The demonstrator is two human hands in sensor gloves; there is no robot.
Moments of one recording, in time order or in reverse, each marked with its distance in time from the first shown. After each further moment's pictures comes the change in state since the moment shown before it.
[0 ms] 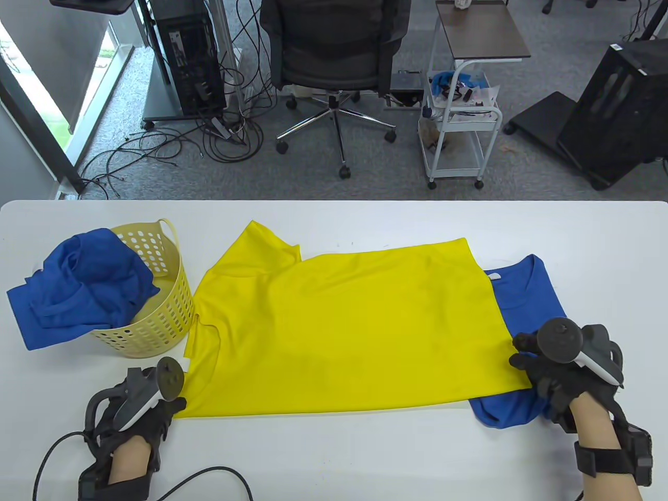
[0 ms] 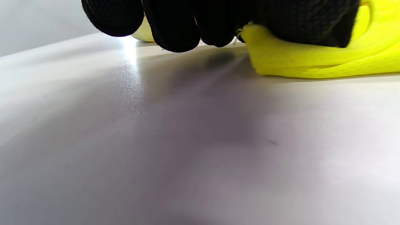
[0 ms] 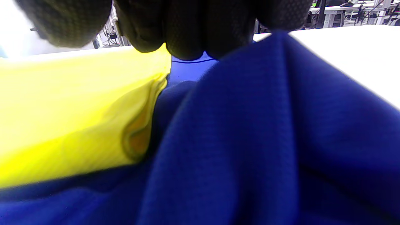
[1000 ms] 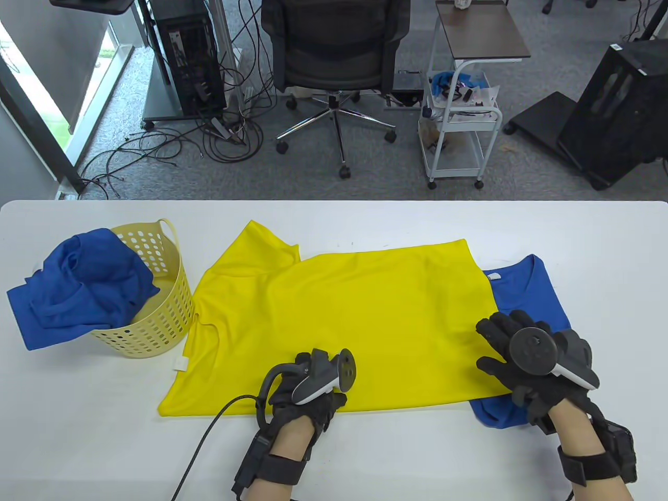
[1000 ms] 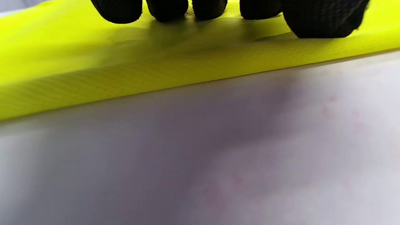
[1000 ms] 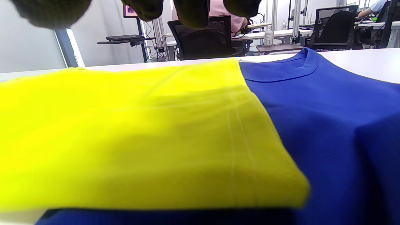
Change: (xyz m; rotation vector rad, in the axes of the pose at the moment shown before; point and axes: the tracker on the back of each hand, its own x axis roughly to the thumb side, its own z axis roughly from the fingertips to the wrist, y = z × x) left_hand 0.269 0.026 0.035 -0.123 -0.345 -0.100; right_hand 0.050 -0.001 0.007 -0.055 -0.212 0.027
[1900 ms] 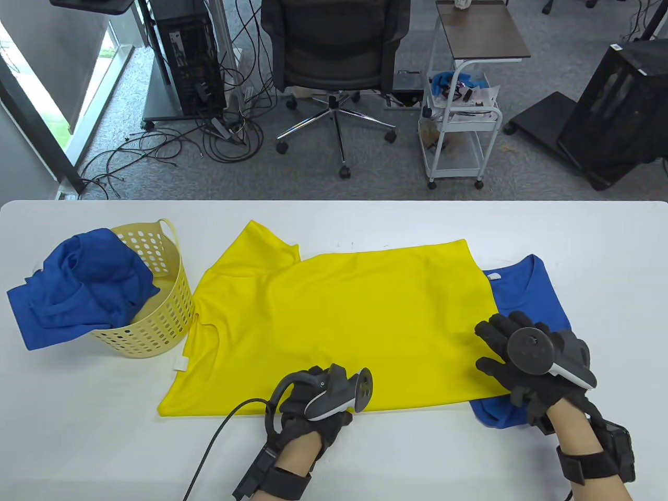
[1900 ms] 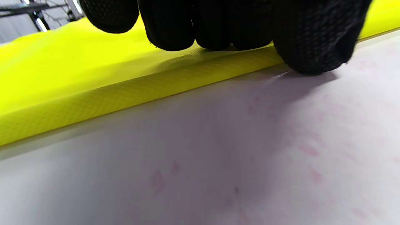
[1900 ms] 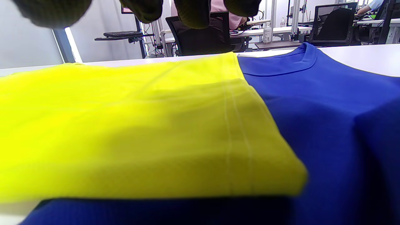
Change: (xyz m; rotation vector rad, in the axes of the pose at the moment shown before) left_hand 0.026 0.002 0.019 0.108 -0.090 -0.102; right_hand -0.002 0.005 0.000 0.009 0.009 -0.002
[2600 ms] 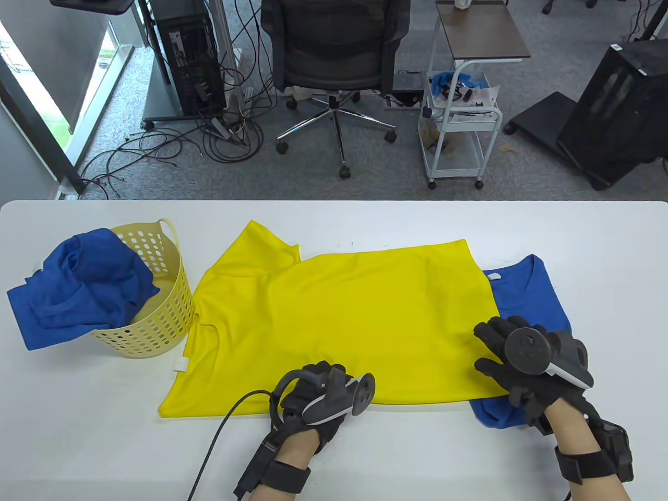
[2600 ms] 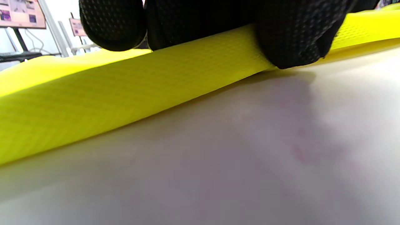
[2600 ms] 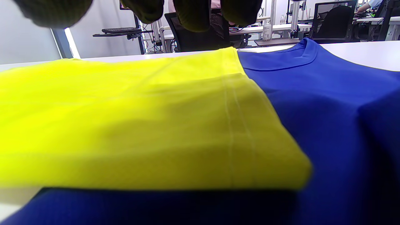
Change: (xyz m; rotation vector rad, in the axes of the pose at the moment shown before) left_hand -0.002 0.005 -0.002 0.242 -0.057 0.007; right_hand 0.001 0.003 -0.002 0.013 0.006 0.003
